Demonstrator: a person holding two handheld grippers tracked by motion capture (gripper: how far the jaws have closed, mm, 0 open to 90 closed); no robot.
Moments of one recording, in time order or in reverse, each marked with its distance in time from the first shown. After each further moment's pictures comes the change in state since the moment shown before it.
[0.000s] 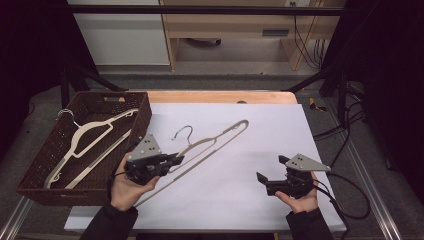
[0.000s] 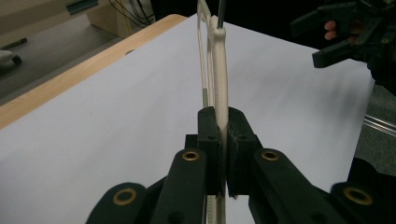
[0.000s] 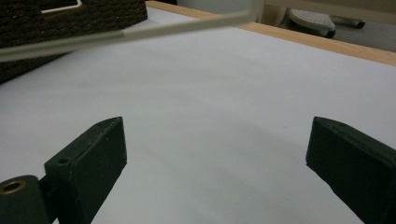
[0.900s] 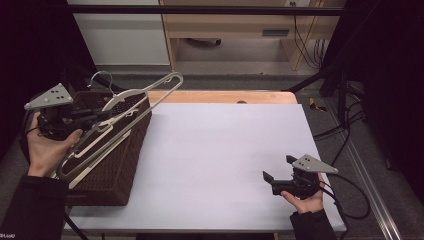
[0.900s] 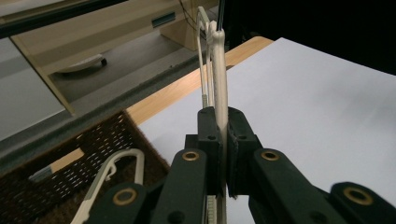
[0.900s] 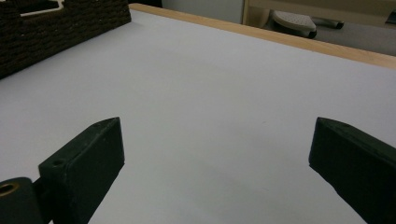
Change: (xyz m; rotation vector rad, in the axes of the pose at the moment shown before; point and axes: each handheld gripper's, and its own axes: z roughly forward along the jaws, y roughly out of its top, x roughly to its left) left arm 0.131 0.014 -0.122 -0.043 0.210 -0.051; right arm -0.008 -0.003 -0.009 -0.013 -0.057 0.014
